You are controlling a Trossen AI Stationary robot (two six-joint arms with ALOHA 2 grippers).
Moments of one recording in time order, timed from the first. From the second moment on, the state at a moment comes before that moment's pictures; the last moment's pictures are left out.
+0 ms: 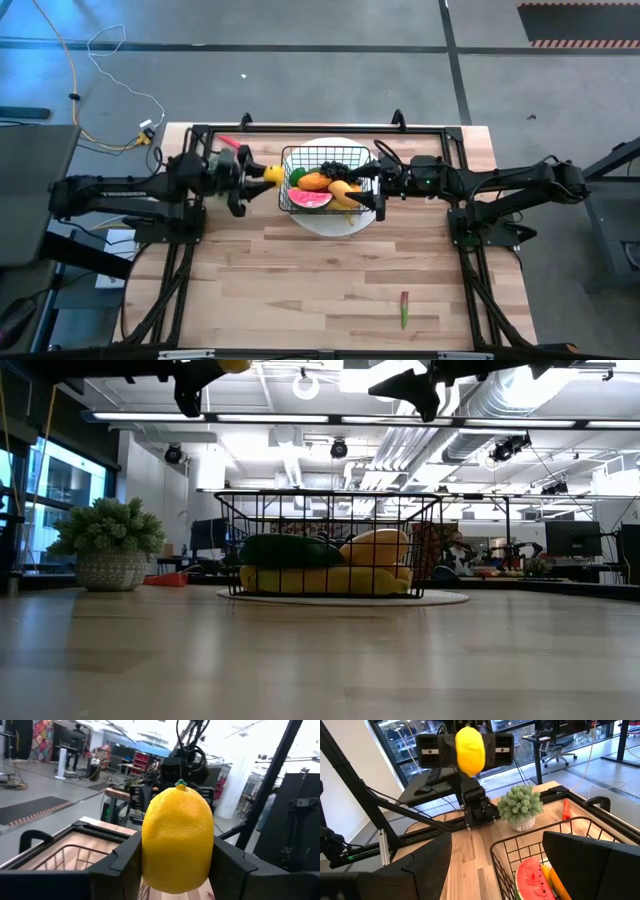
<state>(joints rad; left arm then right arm) 0.28 0.77 0.48 0.39 0.10 -0.28 -0.05 1.14 0.77 0.26 0.02 0.26</state>
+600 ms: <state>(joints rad) 0.26 0.77 0.48 0.42 0.10 -0.25 -0.05 1.14 0.77 0.26 0.02 0.26</state>
